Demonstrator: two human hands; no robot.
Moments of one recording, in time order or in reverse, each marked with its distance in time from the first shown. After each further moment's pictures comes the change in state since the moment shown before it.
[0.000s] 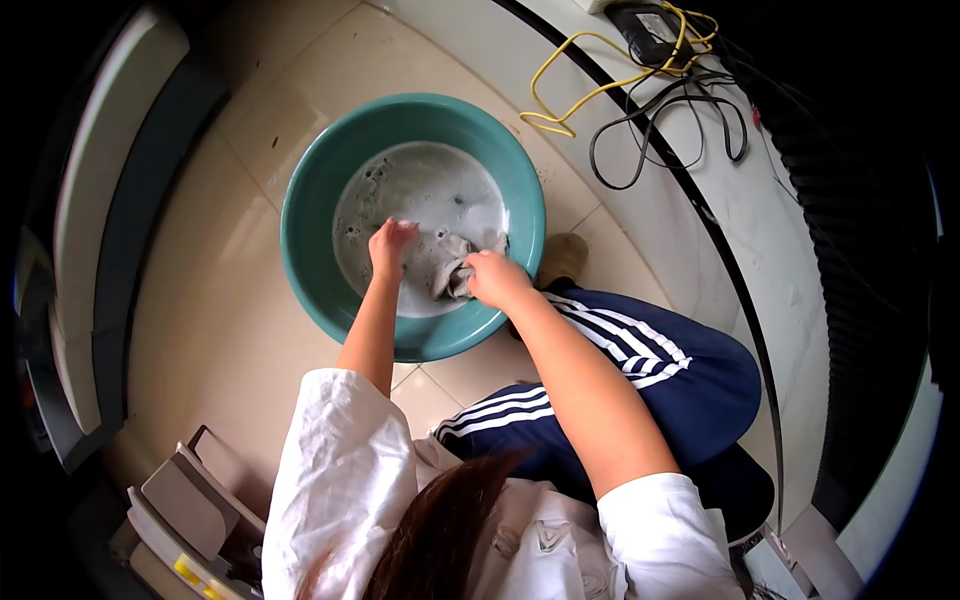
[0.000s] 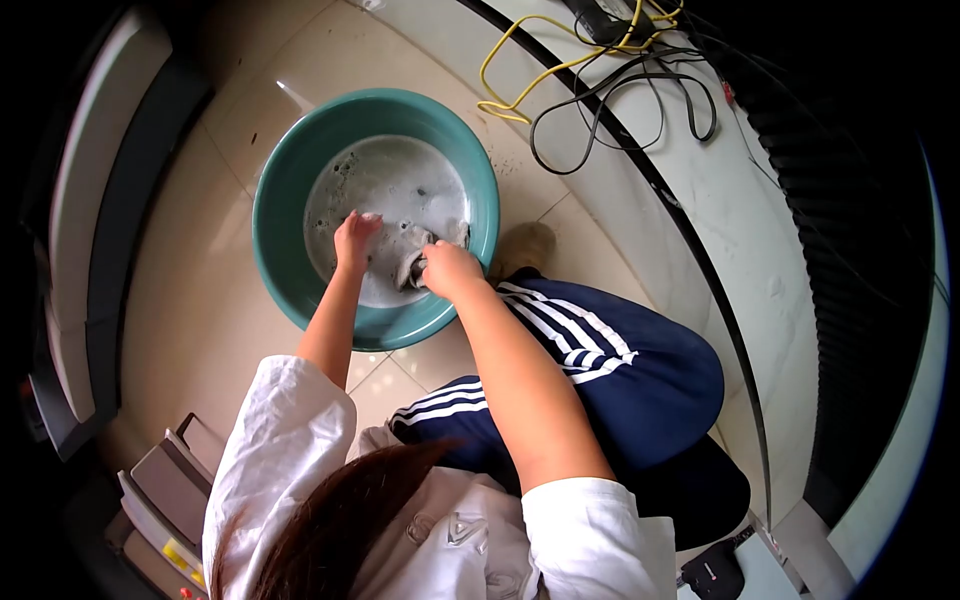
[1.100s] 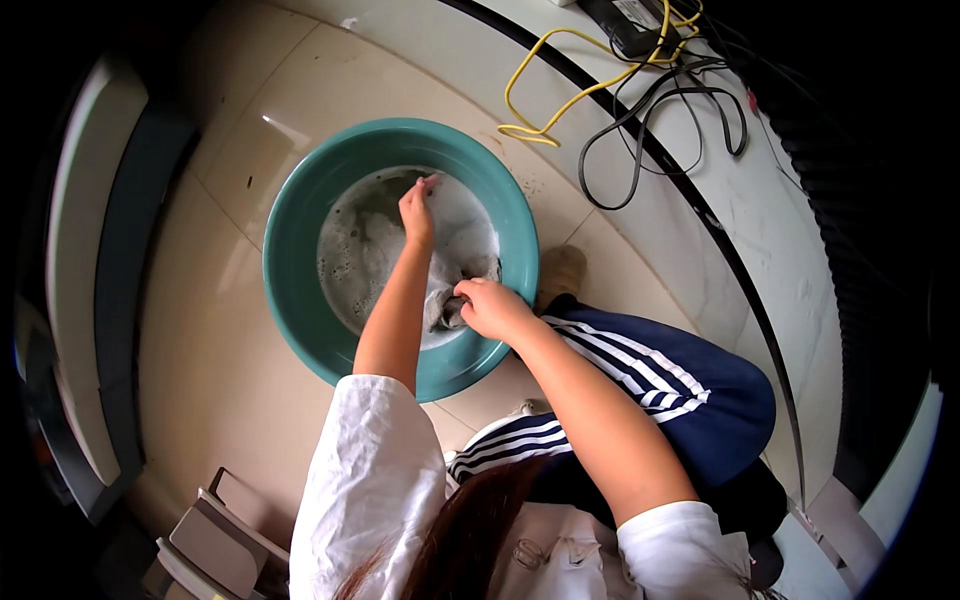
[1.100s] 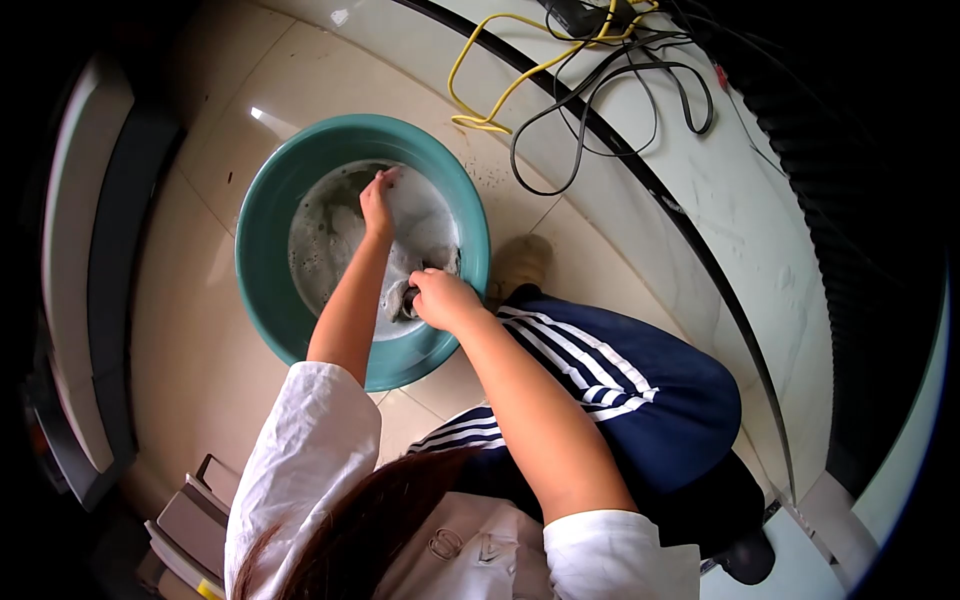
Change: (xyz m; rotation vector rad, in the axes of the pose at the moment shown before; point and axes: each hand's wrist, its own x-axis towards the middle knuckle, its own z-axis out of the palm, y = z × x) left_hand 0.078 -0.026 0.114 0.308 -0.167 0.350; right_hand 0.008 0.011 0.005 0.224 0.067 -0.064
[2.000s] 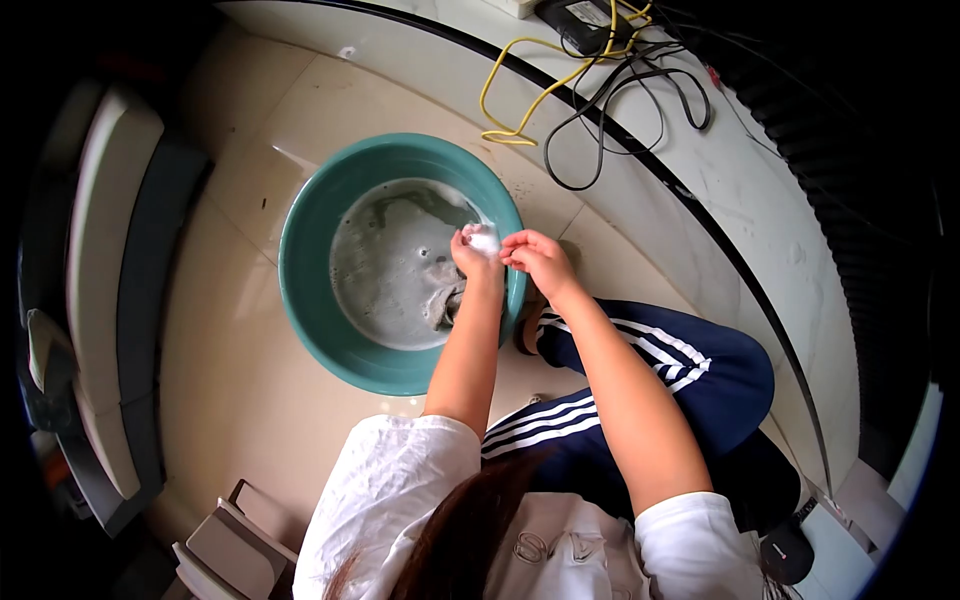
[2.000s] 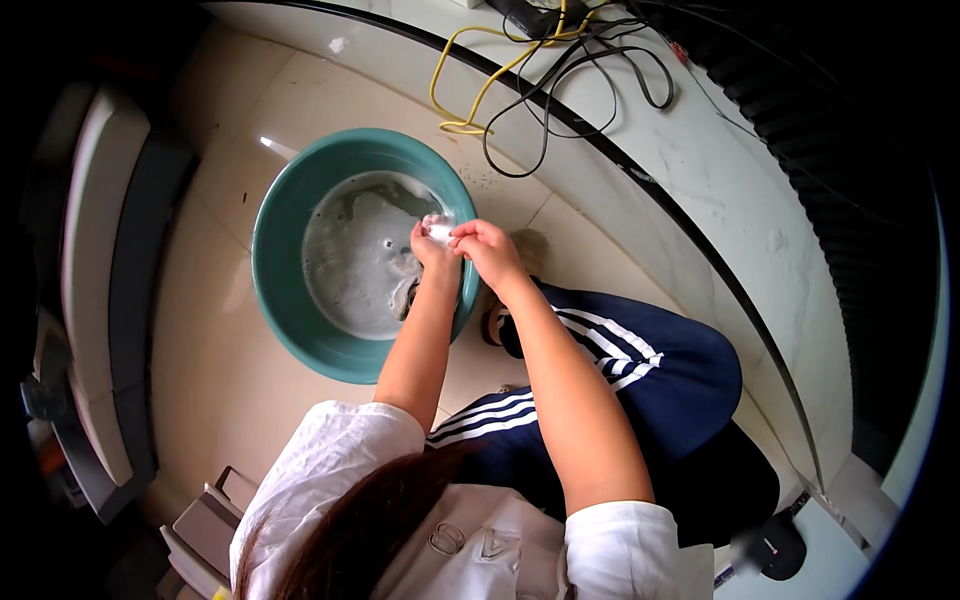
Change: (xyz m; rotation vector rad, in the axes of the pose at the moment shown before) left_hand -0.096 0.004 0.080 -0.987 0.476 -0.507; right_hand -0.024 0.009 -0.076 0.975 0.246 0.207
